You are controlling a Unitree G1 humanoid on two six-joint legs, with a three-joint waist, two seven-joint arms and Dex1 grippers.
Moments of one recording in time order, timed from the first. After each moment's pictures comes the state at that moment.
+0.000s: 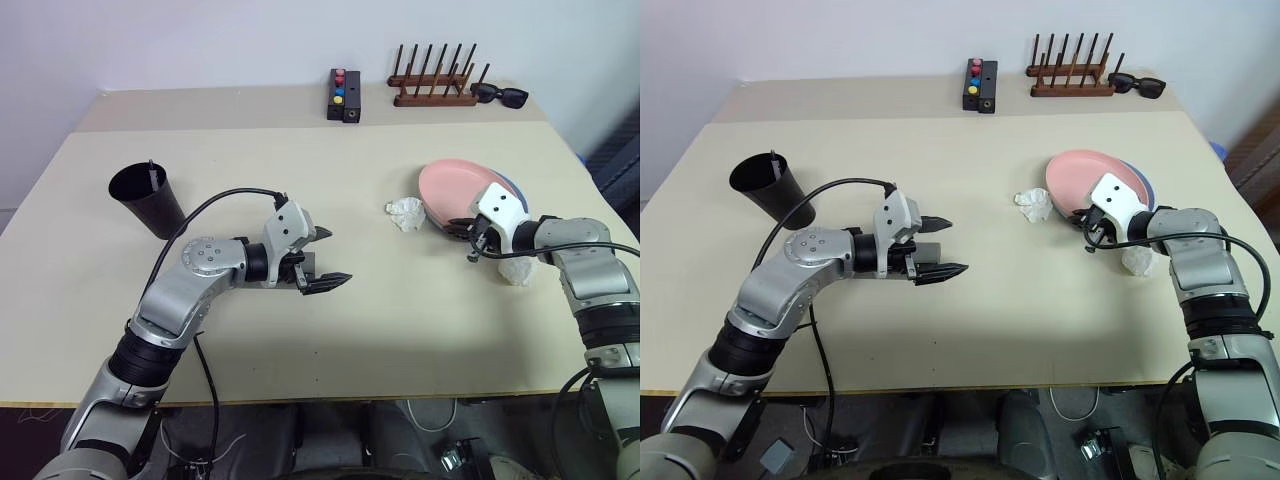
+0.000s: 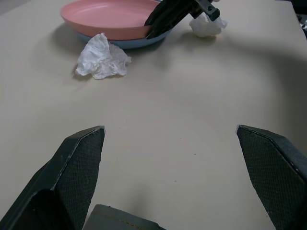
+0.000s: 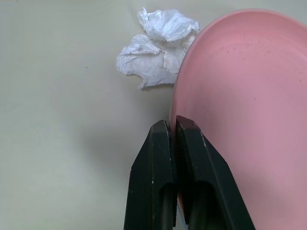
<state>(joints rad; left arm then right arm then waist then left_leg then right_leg) -0.50 0.50 -0.25 -0.28 -0.35 0.63 -0.84 -0.57 -0.80 0.05 0.42 0.06 0.16 0.98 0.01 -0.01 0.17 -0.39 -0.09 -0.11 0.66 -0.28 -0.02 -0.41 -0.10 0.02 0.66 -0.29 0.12</state>
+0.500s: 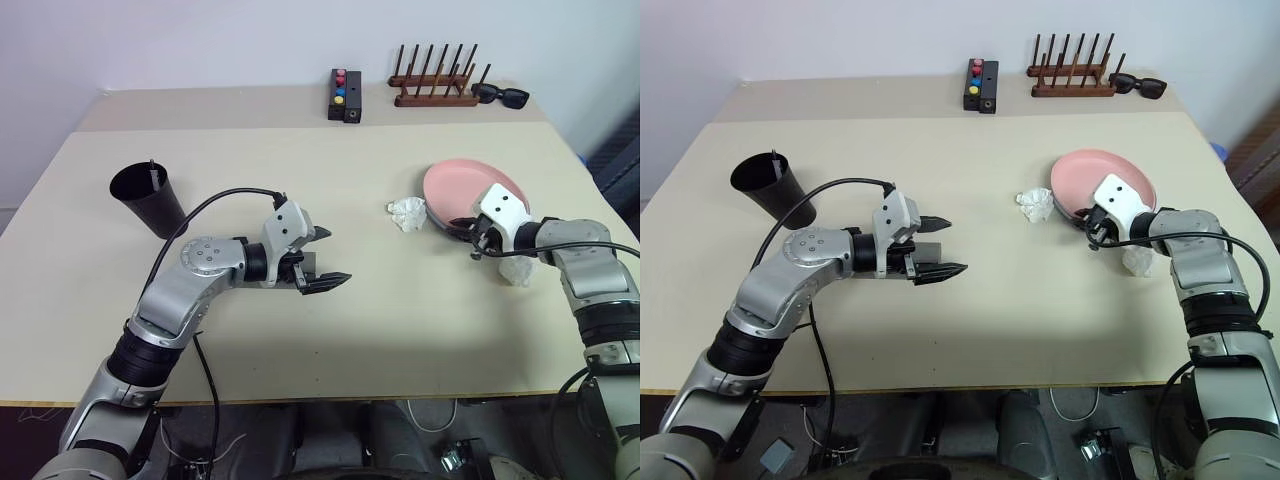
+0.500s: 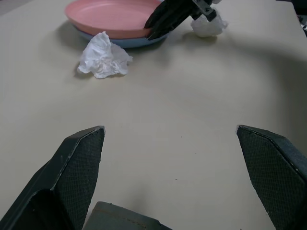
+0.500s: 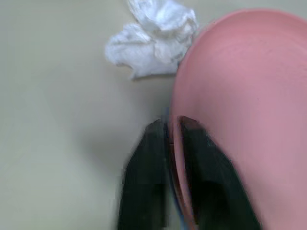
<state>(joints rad) -0.50 0.51 -0.25 -0.28 -0.36 0.63 -0.84 -0.59 -0.80 0.05 0.48 0.05 0.15 0.96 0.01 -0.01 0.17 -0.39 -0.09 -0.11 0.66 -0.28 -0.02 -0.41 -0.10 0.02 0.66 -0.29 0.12</state>
